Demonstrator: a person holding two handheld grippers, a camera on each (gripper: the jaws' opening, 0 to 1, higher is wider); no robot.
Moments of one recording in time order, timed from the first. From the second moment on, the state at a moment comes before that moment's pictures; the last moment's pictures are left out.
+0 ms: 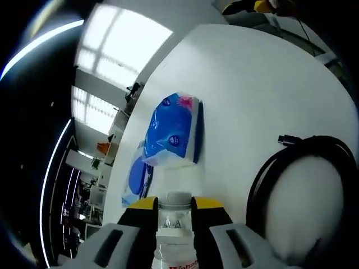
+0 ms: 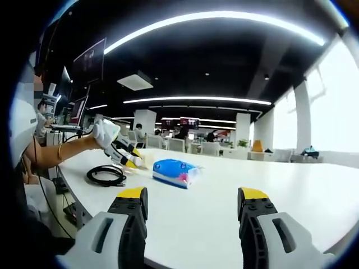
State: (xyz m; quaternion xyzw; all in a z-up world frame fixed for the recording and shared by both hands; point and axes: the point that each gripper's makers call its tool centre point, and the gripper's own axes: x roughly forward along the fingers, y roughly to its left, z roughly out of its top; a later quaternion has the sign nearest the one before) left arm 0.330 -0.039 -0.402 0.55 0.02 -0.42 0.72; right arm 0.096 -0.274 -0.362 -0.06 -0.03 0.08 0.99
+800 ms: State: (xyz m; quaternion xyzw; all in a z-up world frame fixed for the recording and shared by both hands) left arm 0.345 -0.001 -0.336 0.40 -0.01 -0.38 0.83; right arm 0.097 -0.265 -0.358 -0.06 -0.03 0.09 0.99
